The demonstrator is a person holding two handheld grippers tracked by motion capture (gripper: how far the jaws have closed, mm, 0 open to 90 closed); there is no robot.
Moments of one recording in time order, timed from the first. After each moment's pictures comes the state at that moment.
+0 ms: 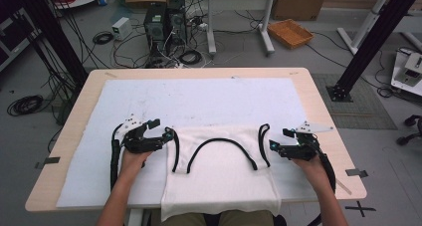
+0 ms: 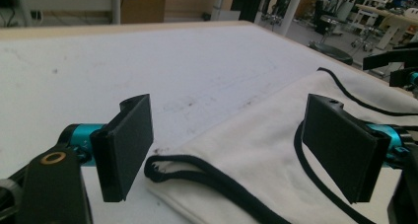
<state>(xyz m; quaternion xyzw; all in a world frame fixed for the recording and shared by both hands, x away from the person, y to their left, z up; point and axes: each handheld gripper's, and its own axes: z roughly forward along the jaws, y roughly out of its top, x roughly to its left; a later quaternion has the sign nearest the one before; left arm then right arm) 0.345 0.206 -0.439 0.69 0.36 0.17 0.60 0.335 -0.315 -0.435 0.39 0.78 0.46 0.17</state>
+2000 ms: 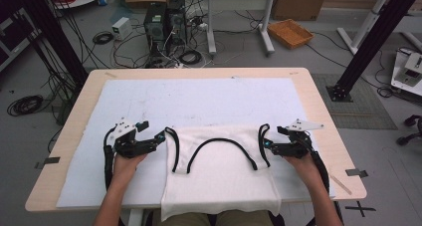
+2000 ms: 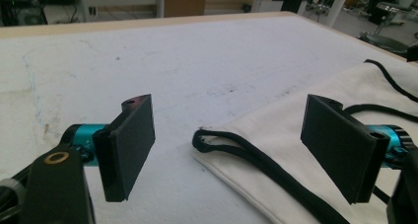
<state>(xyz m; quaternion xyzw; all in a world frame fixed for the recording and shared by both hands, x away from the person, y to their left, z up) 0.343 0.218 -0.430 0.69 0.43 0.21 0.54 0.356 -0.292 -0.438 0.41 0.78 0.44 0.17</state>
